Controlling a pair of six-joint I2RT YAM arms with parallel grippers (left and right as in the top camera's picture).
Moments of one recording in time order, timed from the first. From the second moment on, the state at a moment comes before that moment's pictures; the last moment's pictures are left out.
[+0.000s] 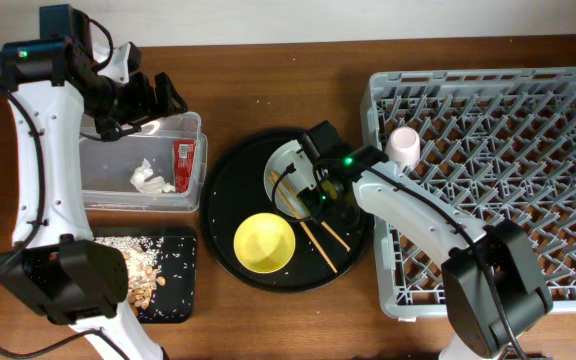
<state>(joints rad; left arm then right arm) 0.12 1.99 2.16 -1.47 0.44 -0.10 0.54 1.83 1.30 -0.77 -0.11 -0.07</state>
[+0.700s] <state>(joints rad) 0.12 1.99 2.16 -1.47 0.44 -0.10 0.54 1.83 1.18 -0.56 -0.12 -0.08</state>
